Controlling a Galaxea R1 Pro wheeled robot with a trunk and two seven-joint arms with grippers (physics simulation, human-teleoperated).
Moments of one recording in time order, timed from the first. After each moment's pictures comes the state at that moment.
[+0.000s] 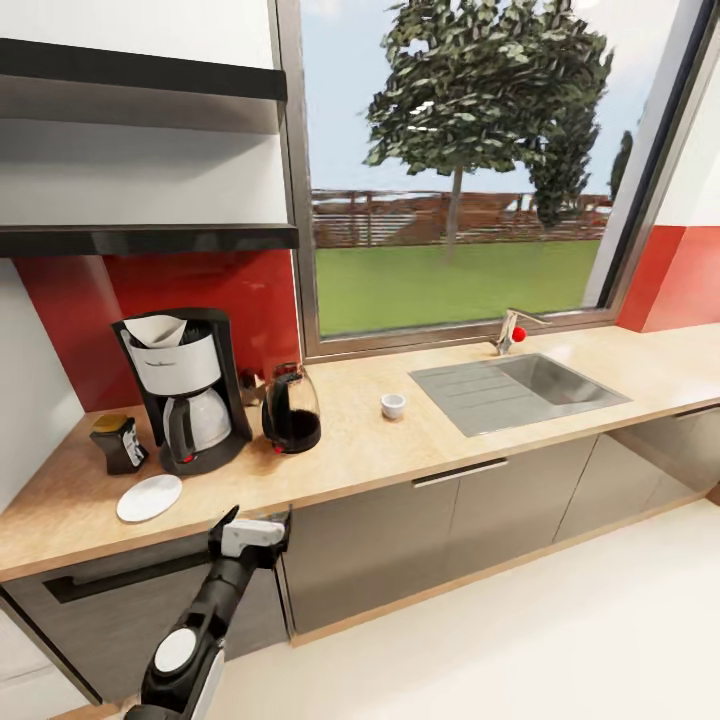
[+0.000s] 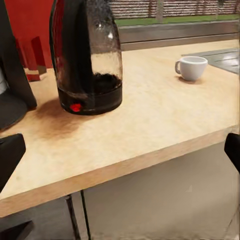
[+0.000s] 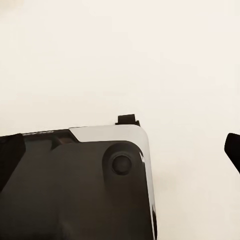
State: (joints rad) left arm -0.10 -0.08 -0.07 -1.53 -0.10 0.07 -0.04; right arm -0.23 -0.07 0.08 -0.07 -0.22 -0.06 0.09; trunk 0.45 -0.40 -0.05
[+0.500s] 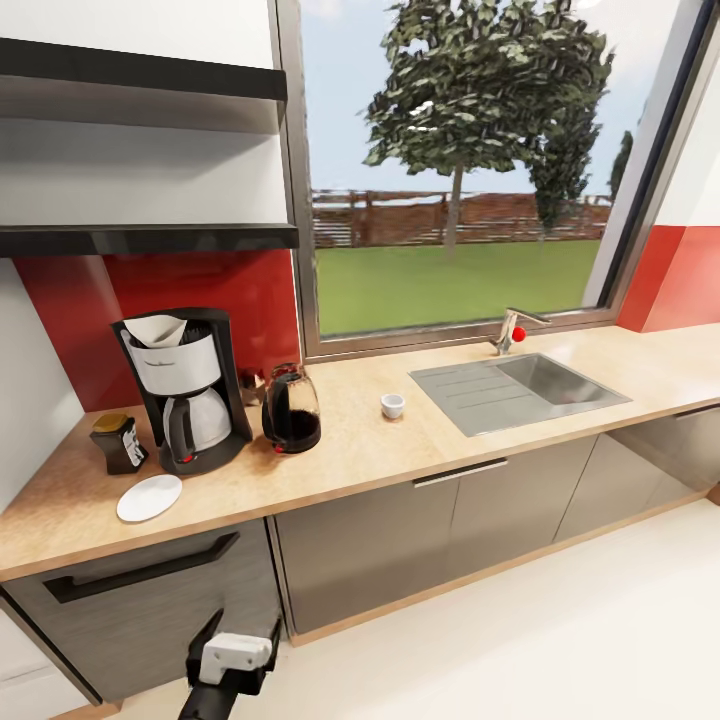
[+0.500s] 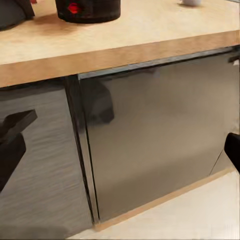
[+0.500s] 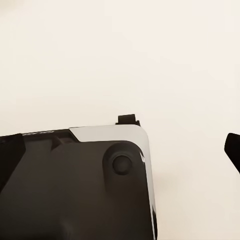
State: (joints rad) left arm 0.18 -0.07 -0.06 -1.42 -0.10 -0.16 -0.04; right arm -0.23 -0.07 0.08 -0.07 -0.22 -0.06 0.09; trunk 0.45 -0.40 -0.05
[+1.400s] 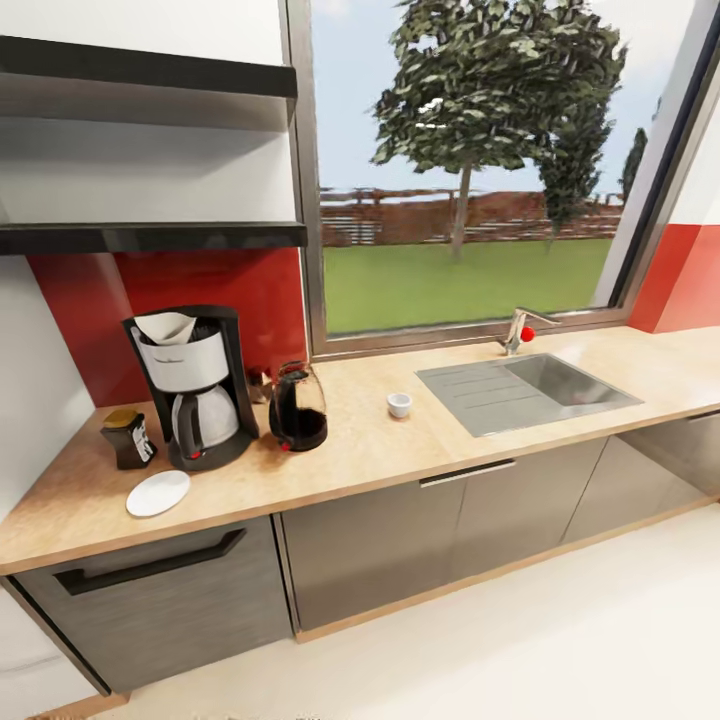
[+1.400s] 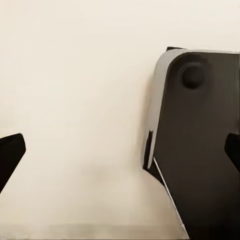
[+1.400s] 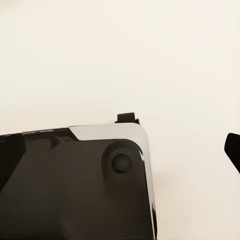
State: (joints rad) left arm 0.19 0.08 0.26 -0.37 -0.10 -0.11 -0.02; right arm -0.23 -0.08 0.07 -0.07 -0.22 -0.06 0.09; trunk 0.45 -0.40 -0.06
